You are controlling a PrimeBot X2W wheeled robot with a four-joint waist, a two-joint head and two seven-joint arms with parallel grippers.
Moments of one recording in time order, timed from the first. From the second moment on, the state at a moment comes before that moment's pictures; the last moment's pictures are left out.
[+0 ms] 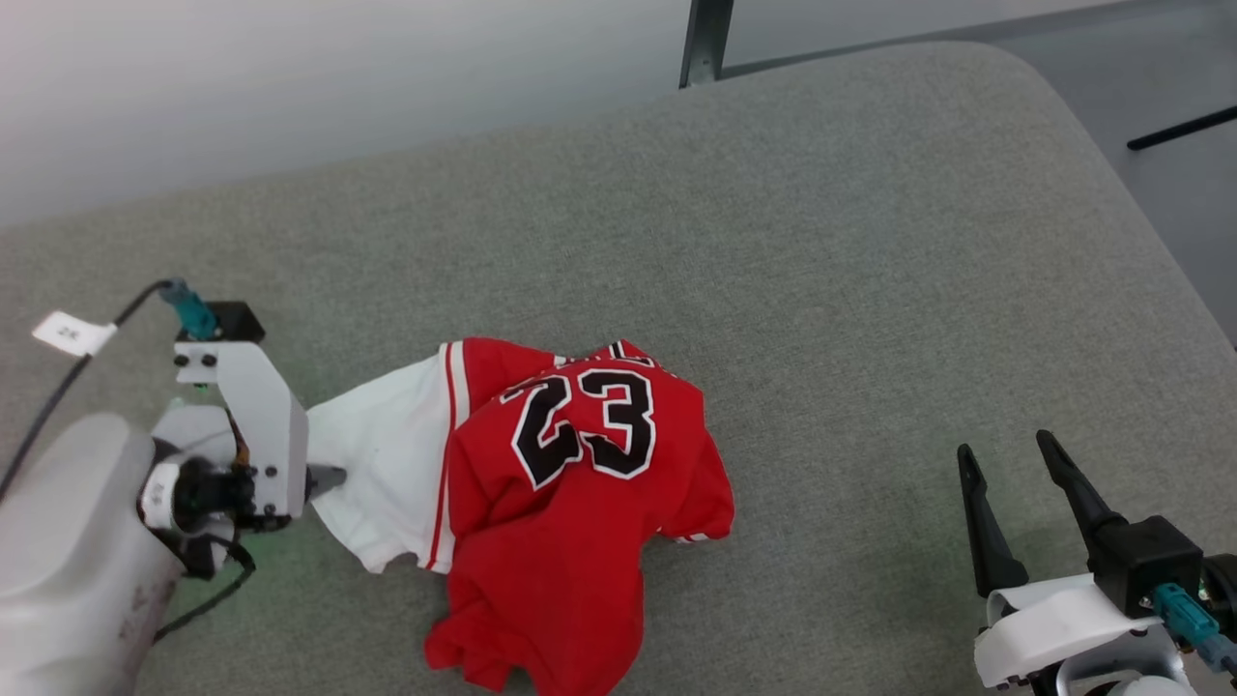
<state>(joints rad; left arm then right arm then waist) -0.69 0.60 -0.54 0.55 -0.88 0.03 0.91 -0.08 -0.09 0.01 0.10 0.03 0.13 -0.17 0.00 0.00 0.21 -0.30</state>
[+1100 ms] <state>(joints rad) -0.68 0.73 -0.53 0.47 -0.85 0.10 0.93 -0.07 -0.09 -0.02 0.11 0.02 0.13 -0.14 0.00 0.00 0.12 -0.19</state>
